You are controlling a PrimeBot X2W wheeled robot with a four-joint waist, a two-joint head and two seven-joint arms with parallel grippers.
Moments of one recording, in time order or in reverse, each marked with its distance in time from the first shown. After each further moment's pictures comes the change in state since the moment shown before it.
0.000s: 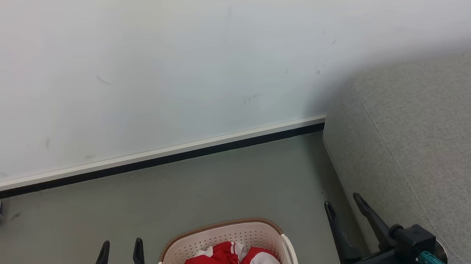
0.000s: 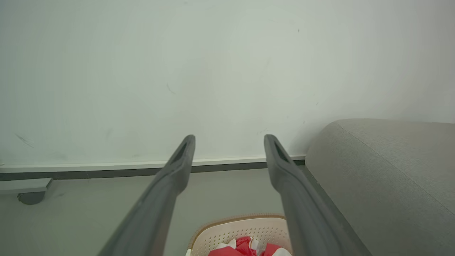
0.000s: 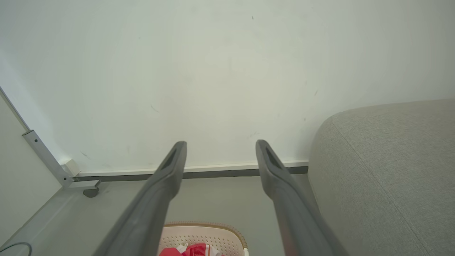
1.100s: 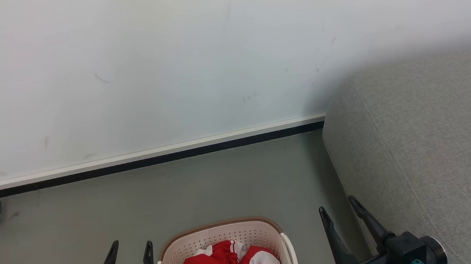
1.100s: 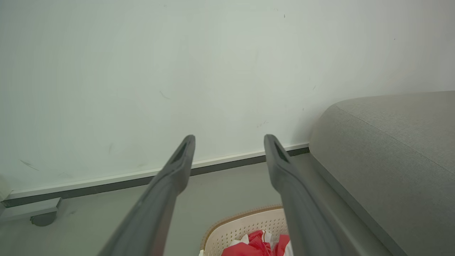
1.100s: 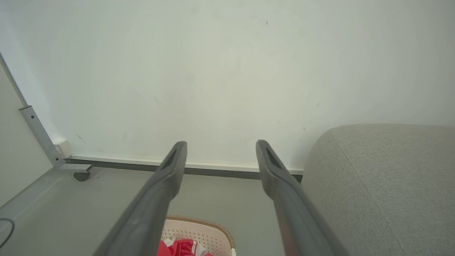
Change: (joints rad) left arm -0.007 -0.001 -0.013 0.029 0.142 -0.005 -0.038; right arm 0.016 -0.005 0.013 -0.014 -0.124 0.000 -0.025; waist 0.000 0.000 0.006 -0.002
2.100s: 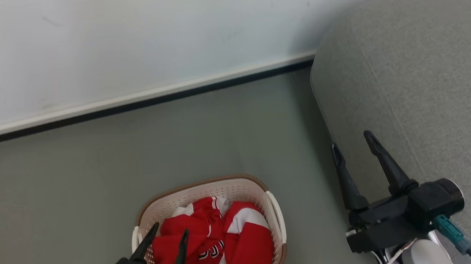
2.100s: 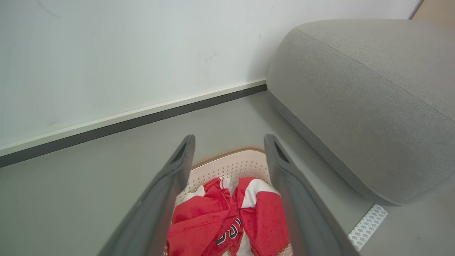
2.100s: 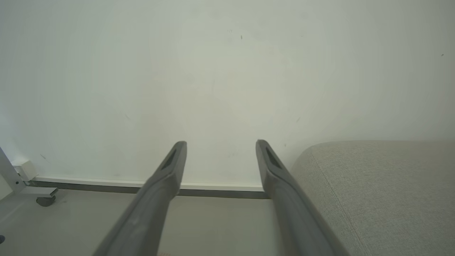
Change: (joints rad) left arm -0.184 0.014 -0.136 0.235 0.012 -0.081 -0.001; right arm -0.145 -0.009 -0.053 -0.107 -0.001 0.000 -0.002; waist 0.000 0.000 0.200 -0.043
